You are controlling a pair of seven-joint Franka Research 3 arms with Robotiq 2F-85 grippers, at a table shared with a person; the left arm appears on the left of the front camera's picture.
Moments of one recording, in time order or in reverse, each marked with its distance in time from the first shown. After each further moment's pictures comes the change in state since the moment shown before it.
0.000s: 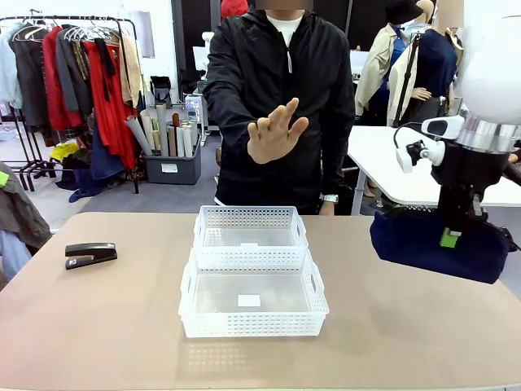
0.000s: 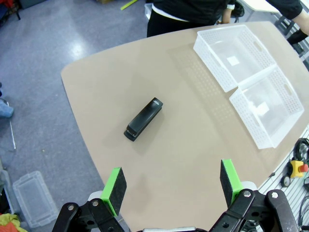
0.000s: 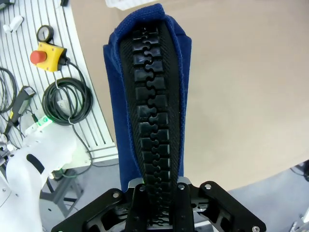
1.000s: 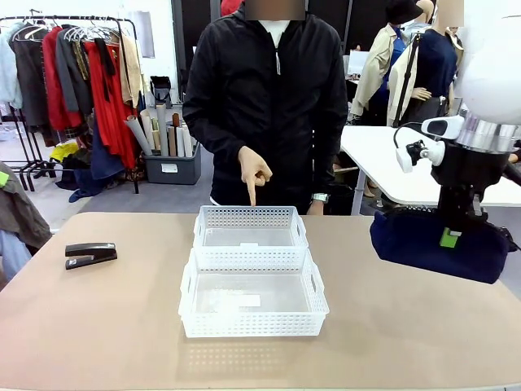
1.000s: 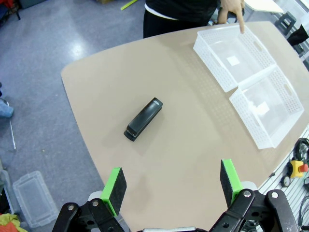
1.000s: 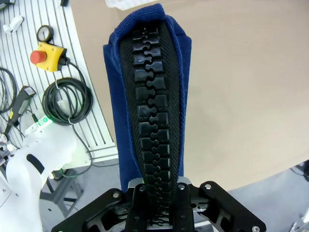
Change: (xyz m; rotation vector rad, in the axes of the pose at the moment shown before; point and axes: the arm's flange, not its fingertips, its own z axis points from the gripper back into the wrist) left arm 0.000 0.000 0.000 0.000 0.000 0.000; right arm 0.000 0.000 0.000 0.000 0.000 0.000
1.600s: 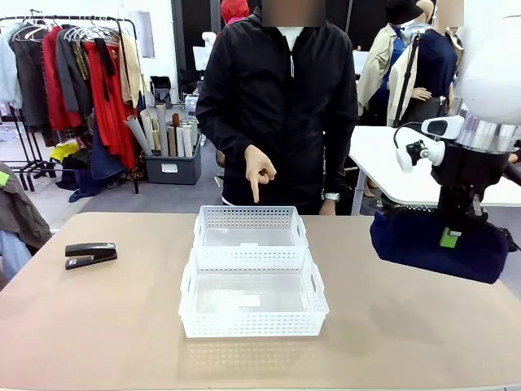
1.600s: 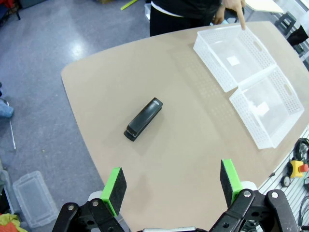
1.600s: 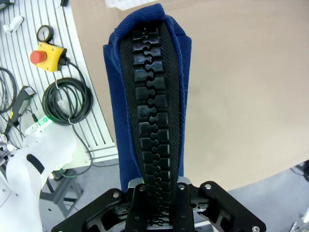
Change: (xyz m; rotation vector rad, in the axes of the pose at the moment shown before) left arm 0.000 0.000 0.000 0.000 0.000 0.000; right arm 0.000 0.000 0.000 0.000 0.000 0.000
